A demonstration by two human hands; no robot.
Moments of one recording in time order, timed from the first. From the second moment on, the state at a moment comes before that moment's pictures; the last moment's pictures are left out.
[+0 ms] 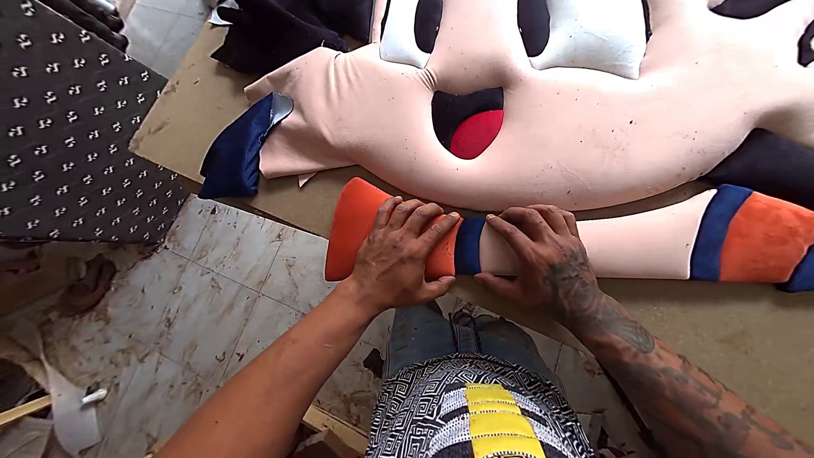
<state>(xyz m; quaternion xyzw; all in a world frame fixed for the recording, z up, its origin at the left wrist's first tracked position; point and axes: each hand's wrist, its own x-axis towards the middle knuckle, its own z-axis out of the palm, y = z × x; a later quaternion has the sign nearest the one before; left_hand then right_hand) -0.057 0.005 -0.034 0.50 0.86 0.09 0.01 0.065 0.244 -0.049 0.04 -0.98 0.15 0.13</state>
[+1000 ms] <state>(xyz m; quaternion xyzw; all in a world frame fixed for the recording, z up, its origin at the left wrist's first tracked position) -0.085 0.009 -0.030 0.61 0.79 0.04 0.04 0.060 0.246 -0.052 0.07 -0.98 0.13 0.10</state>
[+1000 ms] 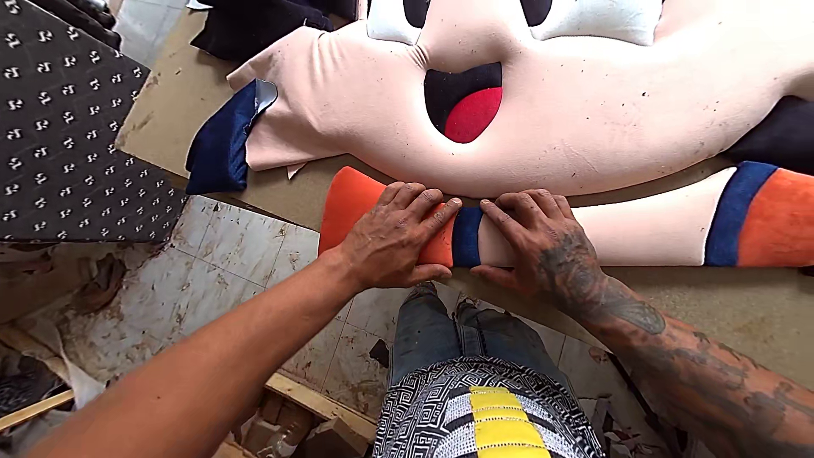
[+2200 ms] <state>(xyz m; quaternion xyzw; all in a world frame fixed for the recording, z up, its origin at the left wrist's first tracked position) -0.084 0.030 -0.039 0.60 0.80 0.08 0.04 0.061 0.241 -0.060 0.11 -0.99 0.07 0.08</state>
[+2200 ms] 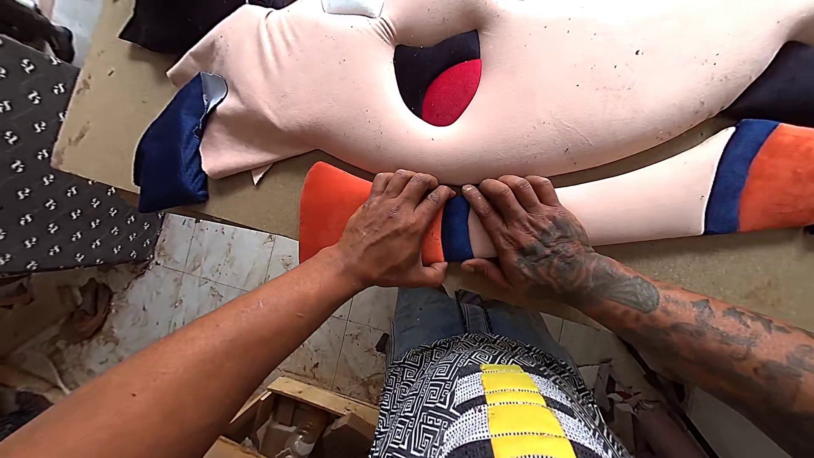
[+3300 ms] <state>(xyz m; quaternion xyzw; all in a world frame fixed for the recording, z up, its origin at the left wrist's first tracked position) -0.107 0.015 -0.040 0.63 0.75 0.22 -0.01 0.041 0.235 -0.060 0.08 -0.97 0.15 0.17</state>
